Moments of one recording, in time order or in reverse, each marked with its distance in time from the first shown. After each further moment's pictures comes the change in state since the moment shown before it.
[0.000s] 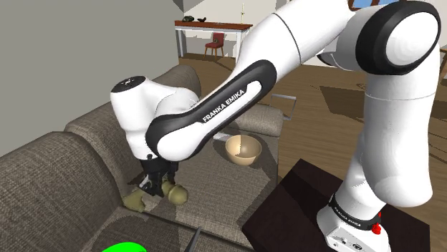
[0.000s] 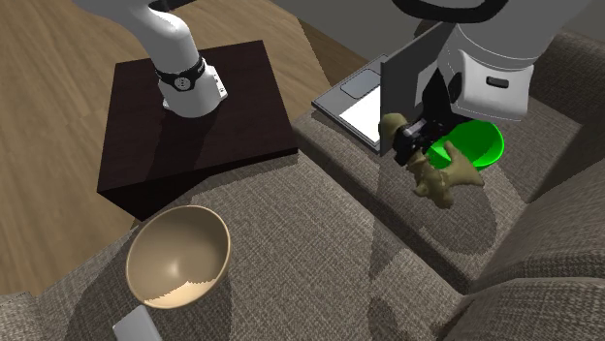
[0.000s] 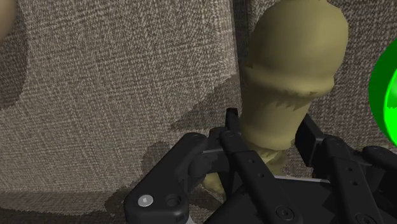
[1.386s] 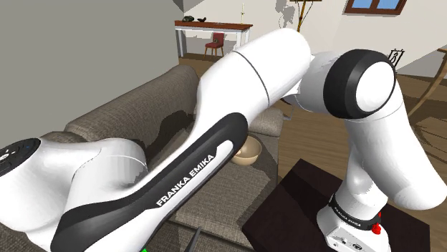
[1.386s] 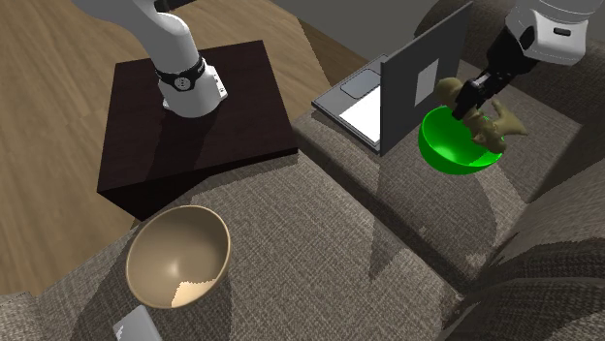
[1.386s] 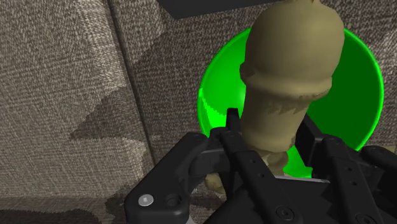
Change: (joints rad) arm 0.321 0.324 0.021 0.415 -0.116 -0.138 0.312
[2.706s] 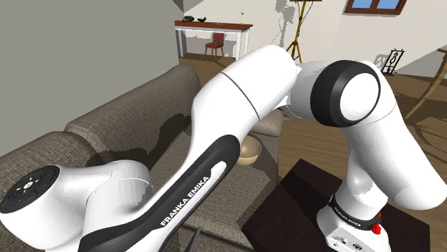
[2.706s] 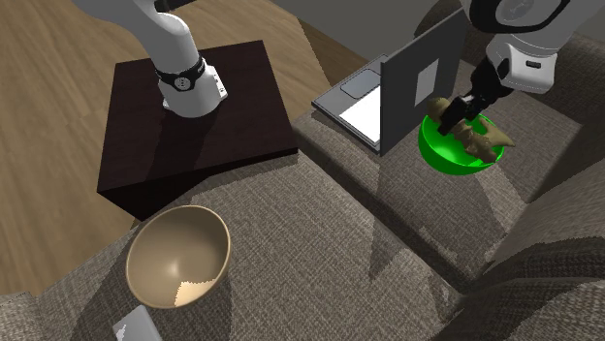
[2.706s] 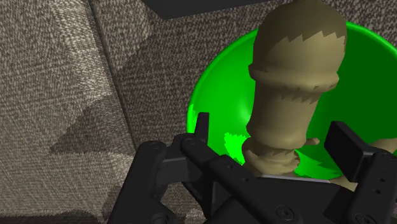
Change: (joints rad) arm 0.010 0.062 -0.020 -0.030 -0.029 0.089 0.019
